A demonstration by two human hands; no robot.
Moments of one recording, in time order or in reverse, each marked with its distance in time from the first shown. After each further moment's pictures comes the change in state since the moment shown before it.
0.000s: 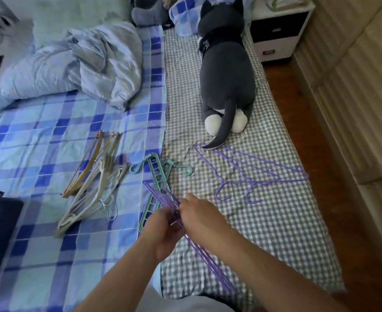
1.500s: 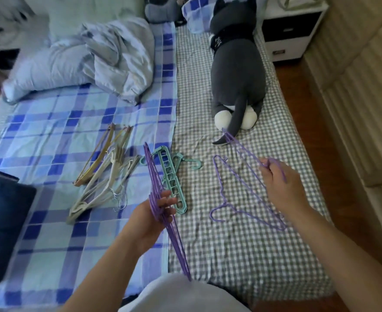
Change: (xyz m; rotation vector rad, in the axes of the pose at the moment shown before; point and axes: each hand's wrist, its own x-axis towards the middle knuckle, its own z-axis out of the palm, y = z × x) left_hand -0.021 0.023 -0.059 0.029 -0.151 0.138; right_hand -0.047 0.131 -0.018 0.423 0.615 0.372
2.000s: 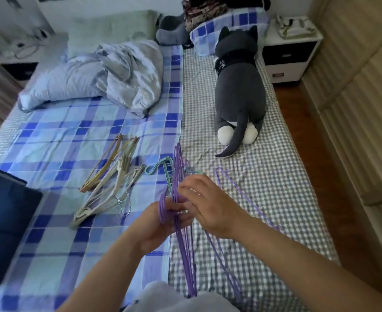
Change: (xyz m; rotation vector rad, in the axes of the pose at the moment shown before) left_hand -0.026 0.020 0.019 0.128 -0.299 -0.009; right_hand -0.038 -0.126 0.052 0.038 -0.179 -0.979
